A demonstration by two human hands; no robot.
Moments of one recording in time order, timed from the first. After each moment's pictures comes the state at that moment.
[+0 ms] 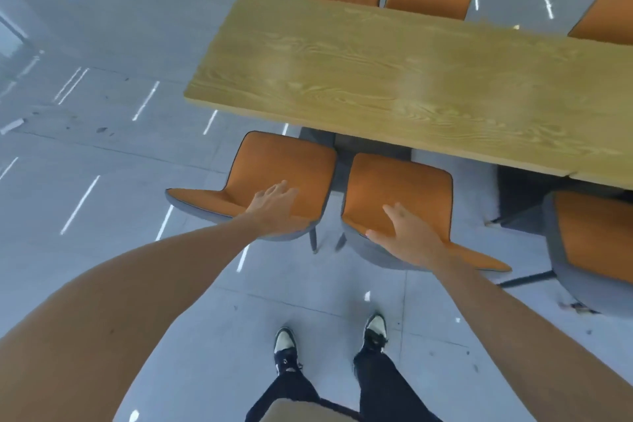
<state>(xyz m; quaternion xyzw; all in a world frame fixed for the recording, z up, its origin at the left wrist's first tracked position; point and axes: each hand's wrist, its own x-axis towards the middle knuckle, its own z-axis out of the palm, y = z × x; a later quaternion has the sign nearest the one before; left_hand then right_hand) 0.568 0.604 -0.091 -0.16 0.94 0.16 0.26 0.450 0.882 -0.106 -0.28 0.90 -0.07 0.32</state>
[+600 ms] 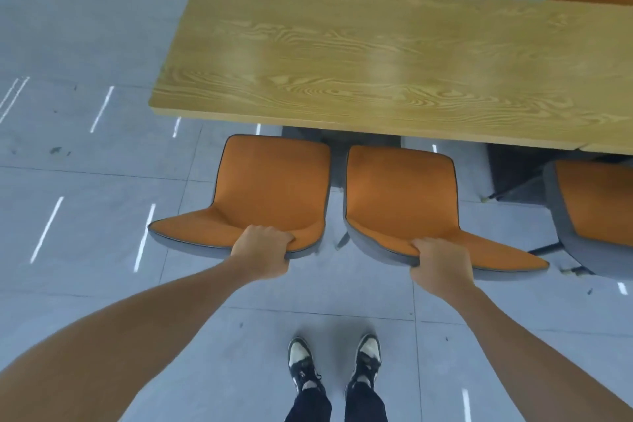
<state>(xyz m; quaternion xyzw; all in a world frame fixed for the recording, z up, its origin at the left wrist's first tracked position) 0.586 0.549 -0.169 0.01 0.97 0.04 0.24 0.473 0.881 -0.163 -0.23 0.95 0.04 0.21</state>
